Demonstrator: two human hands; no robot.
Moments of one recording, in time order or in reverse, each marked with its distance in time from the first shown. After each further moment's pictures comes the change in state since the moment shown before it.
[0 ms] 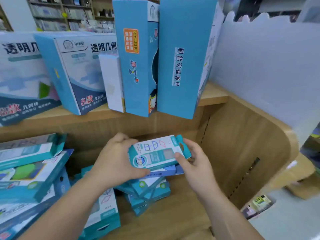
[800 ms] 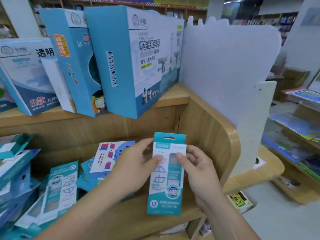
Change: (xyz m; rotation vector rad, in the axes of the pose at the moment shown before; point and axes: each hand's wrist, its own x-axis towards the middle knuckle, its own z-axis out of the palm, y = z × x) left_hand 0.001 0.159 0.059 -0.364 -0.028 -0.087; right_hand -0.011 -0.018 -0.115 0.346 -0.067 0.079
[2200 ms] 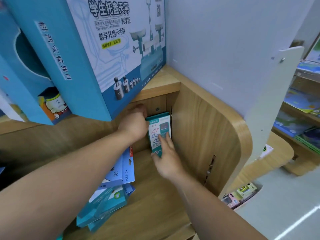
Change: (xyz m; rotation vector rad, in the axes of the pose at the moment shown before) left_hand 0.178 -0.047 0.039 0.479 0.033 -0.053; right_hand 0.106 0.106 0.025 -0.754 -0.099 0.049
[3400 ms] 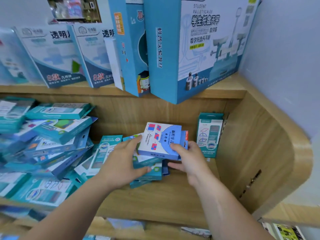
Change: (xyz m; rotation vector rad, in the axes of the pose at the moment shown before) left_hand -0.223 -0.086 -0.038 0.031 0.069 -0.256; right_hand -0.048 -0.069 0.004 0.730 -0.306 0.209
